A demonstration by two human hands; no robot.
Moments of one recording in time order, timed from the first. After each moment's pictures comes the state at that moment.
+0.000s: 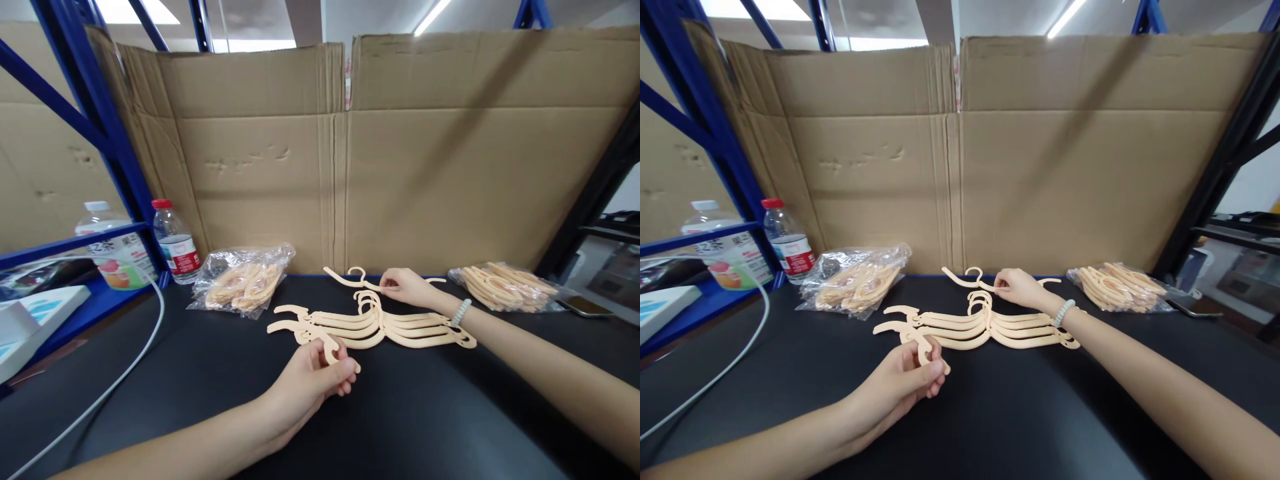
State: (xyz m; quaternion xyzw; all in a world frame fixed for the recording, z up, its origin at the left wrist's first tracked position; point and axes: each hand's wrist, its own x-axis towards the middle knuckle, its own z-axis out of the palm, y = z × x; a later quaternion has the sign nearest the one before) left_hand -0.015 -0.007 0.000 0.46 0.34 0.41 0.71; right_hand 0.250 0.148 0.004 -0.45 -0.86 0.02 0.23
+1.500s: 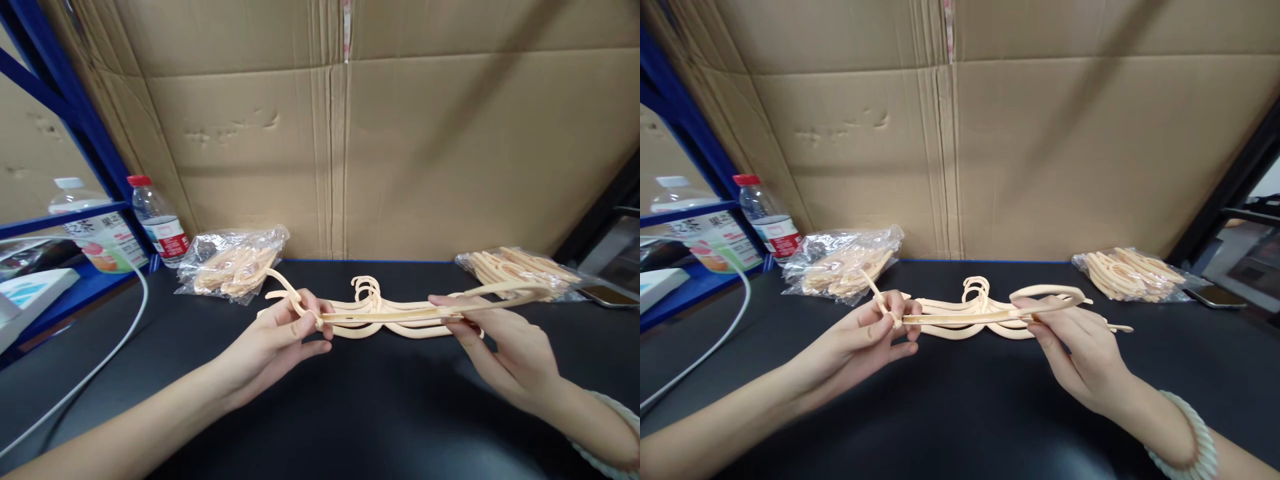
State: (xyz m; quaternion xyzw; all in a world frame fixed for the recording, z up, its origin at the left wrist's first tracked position) left_hand -0.041 0.011 0.031 0.49 0.23 0.41 0.73; right_hand 0.267 -0.004 0.013 -0.34 -0.81 -0.22 0.43
